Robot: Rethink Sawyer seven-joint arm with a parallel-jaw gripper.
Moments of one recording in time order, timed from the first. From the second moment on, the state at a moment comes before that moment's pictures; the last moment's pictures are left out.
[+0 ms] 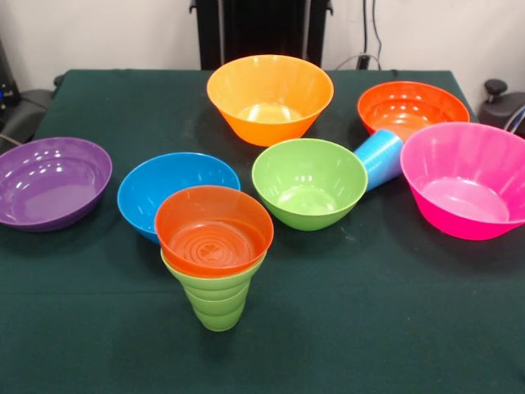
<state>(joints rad) -0.80 -0.51 -0.10 1.48 0.01 0.40 1.85</state>
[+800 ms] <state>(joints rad) -0.73 -0.52 -0.09 1.48 0.01 0.40 1.85</state>
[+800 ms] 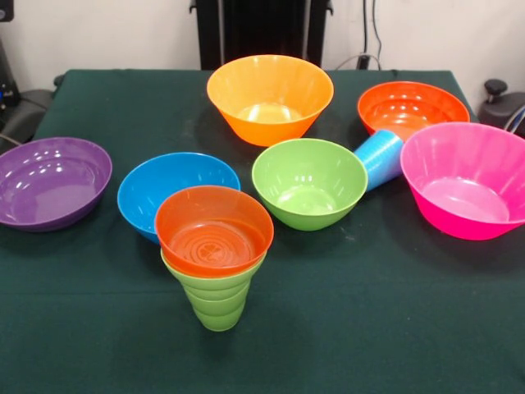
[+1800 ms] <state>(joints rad) -0.55 -0.52 -0.12 1.48 0.08 0.40 1.87</state>
